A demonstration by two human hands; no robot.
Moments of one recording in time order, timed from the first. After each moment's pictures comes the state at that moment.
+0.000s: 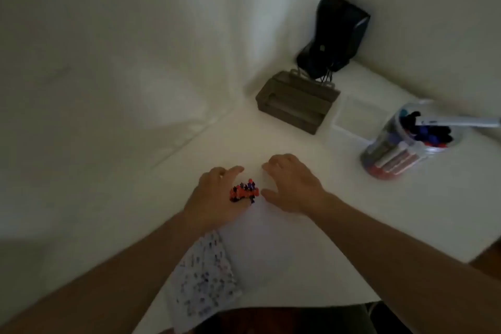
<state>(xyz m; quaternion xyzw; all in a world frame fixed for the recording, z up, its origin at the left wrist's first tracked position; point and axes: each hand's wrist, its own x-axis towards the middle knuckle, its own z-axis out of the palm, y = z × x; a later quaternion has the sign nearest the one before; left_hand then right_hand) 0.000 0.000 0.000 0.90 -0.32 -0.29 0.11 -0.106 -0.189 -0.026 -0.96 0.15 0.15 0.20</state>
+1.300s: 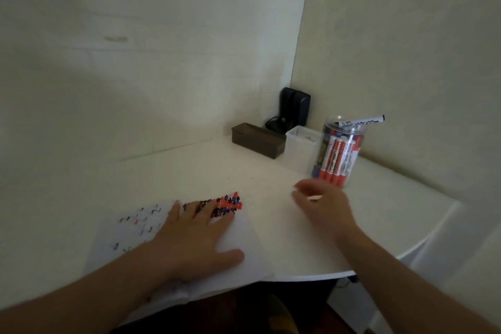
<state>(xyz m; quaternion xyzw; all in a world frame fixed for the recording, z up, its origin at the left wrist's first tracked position) -0.159 0.057 -0.074 0.89 -0.45 -0.04 -0.04 -0.292 -0.198 -0.063 -0.85 0.25 -0.32 0.34</state>
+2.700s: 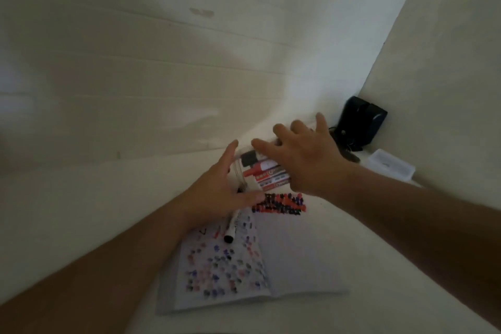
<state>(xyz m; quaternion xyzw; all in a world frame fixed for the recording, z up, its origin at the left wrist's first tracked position) 0.009 0.085 -0.073 0.74 -0.38 -0.14 0.54 -0.075 -0.090 0.041 -0.93 -0.02 -0.05 -0.35</state>
